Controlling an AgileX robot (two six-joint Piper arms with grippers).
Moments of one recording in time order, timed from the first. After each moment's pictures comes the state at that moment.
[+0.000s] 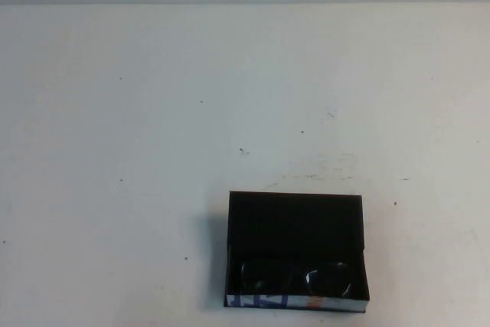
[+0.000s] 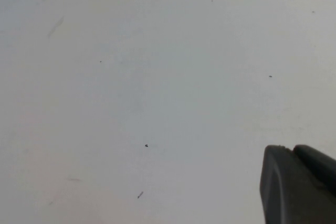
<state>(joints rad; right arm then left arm) -0.06 0.58 -0.55 0.50 0.47 0.12 -0.05 -0.01 0.02 -0.08 0.36 0.08</state>
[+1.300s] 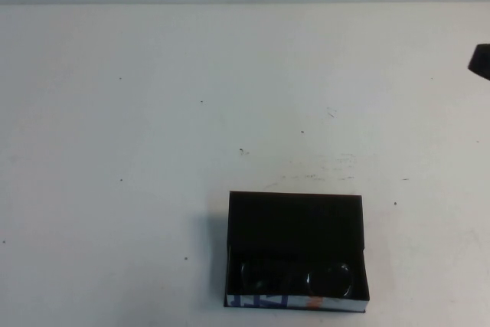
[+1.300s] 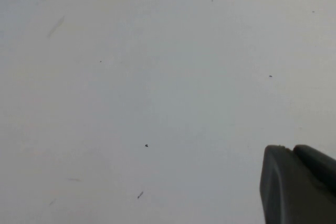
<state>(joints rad) -0.06 0.97 -0.83 1.30 0.78 -0.80 -0.05 -0.01 0.02 -0.08 0.36 0.08</state>
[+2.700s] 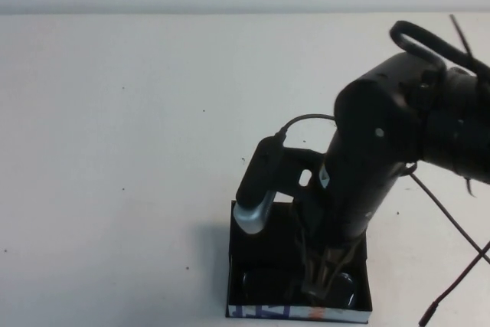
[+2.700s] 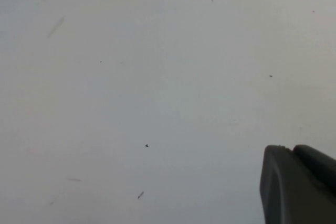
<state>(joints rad) 0.79 1.66 -1.35 0.08 1.14 -0.46 -0.05 -0.01 0.02 -0.08 0.36 0.08</state>
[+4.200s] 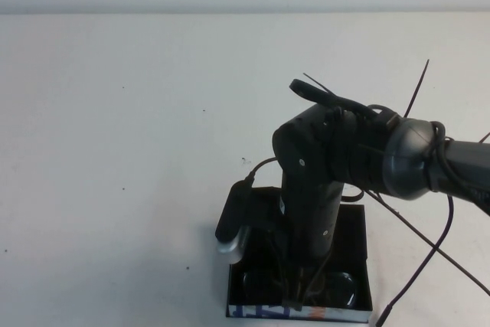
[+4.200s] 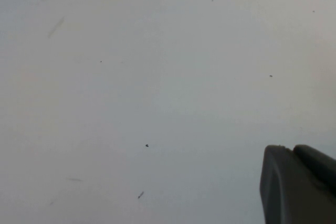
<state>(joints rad) 0.80 1.93 -1.43 0.08 1.12 -0.56 -0.05 -0.01 0.02 -0.08 0.36 0.08</state>
